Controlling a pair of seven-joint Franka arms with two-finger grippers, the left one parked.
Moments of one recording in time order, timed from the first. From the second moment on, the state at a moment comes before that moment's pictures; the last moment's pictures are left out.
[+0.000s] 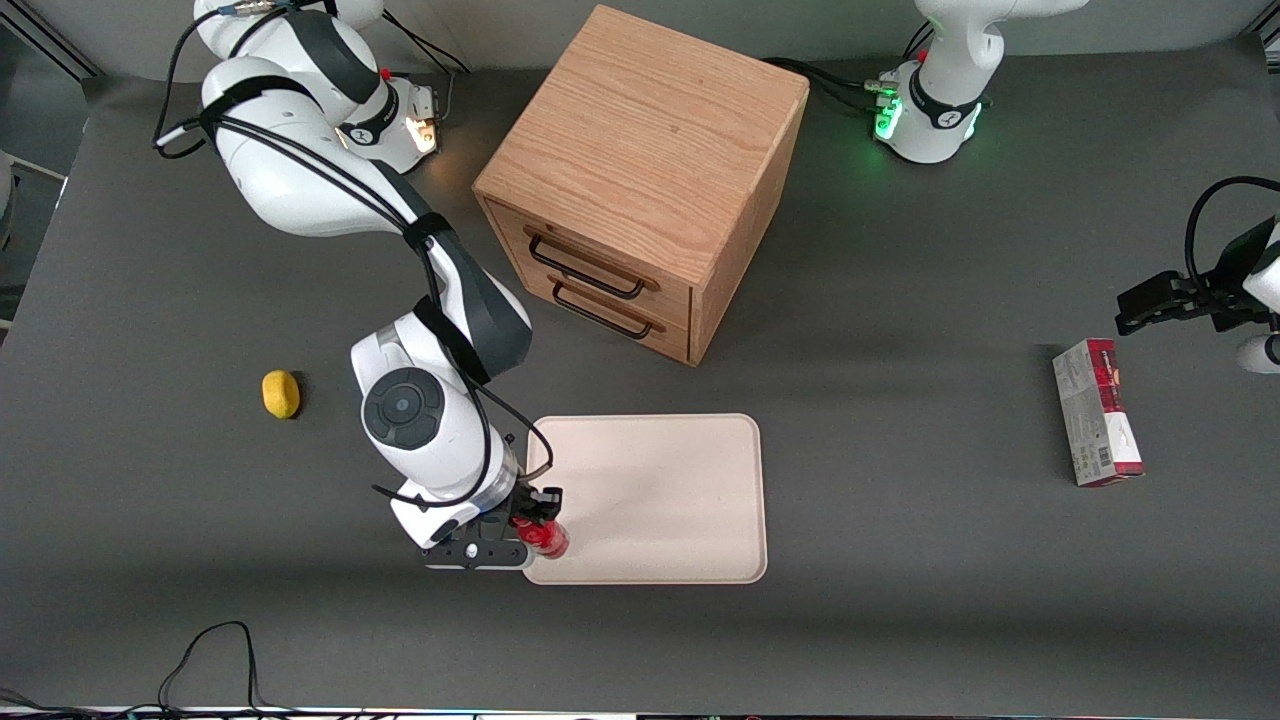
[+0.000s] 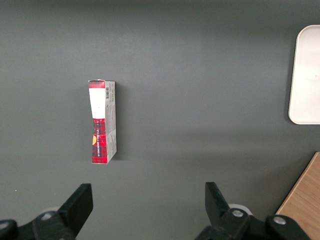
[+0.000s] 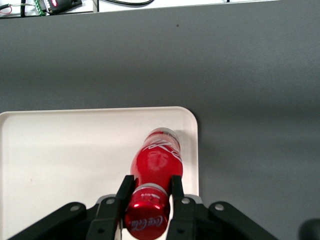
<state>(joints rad) 0.28 0.98 0.33 -0.86 -0.30 1.98 0.58</state>
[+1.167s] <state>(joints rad) 0.27 0.92 0.32 -0.91 -0.32 1.96 0.59</state>
